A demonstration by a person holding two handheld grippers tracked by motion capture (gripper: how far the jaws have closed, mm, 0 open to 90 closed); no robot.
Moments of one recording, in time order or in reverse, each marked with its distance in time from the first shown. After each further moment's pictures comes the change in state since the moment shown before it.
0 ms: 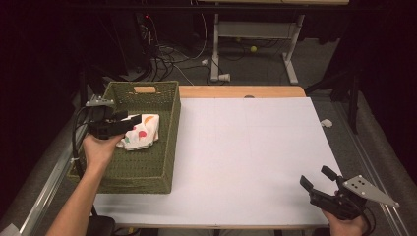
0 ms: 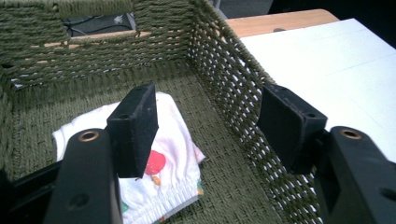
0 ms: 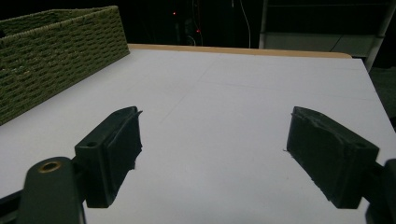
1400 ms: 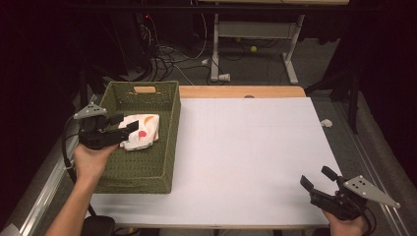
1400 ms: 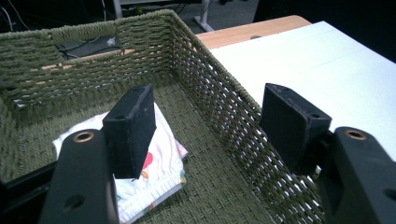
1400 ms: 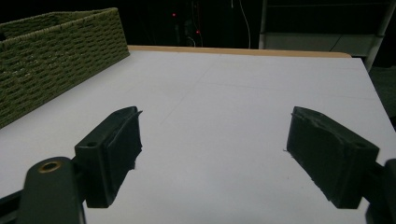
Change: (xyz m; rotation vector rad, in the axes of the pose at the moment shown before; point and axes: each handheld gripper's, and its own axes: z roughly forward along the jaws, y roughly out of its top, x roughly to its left) left arm -0.021 -0.011 -0.037 -0.065 -0.025 0.086; right arm 0.000 0.000 -0.001 -0.006 0.001 0.009
